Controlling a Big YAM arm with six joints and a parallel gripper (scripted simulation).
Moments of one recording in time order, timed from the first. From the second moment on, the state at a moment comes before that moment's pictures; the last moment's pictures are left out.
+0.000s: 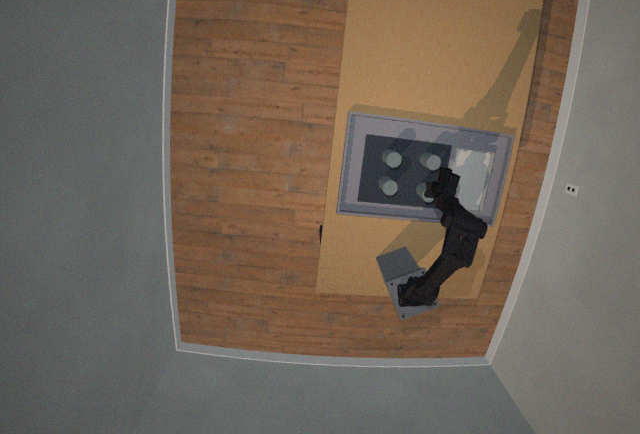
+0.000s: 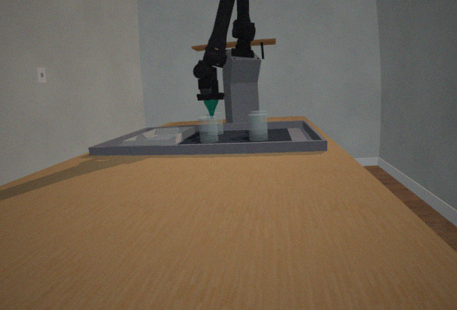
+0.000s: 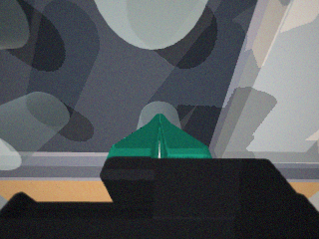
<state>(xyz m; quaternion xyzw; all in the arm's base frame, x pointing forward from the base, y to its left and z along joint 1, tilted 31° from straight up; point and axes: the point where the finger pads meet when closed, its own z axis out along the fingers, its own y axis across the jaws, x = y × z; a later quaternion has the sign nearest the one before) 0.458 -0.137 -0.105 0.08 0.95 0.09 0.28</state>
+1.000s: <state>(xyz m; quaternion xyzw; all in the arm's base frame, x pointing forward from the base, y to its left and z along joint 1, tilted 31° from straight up) 0.457 -0.136 -0.105 0.08 0.95 0.09 0.28</state>
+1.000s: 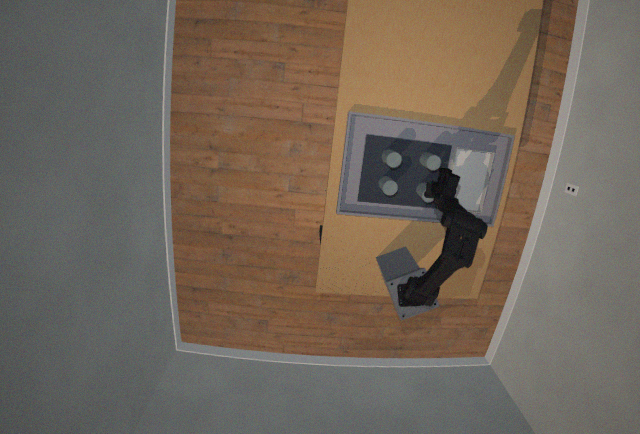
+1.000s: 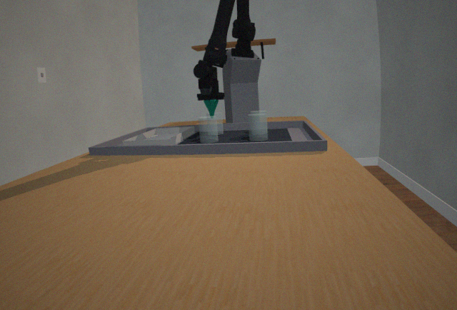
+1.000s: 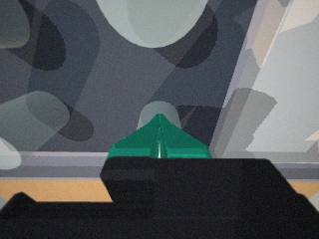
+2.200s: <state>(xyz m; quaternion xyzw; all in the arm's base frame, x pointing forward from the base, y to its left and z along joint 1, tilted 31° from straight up) 0.455 -0.136 -0.105 0.08 0.95 0.09 0.28</state>
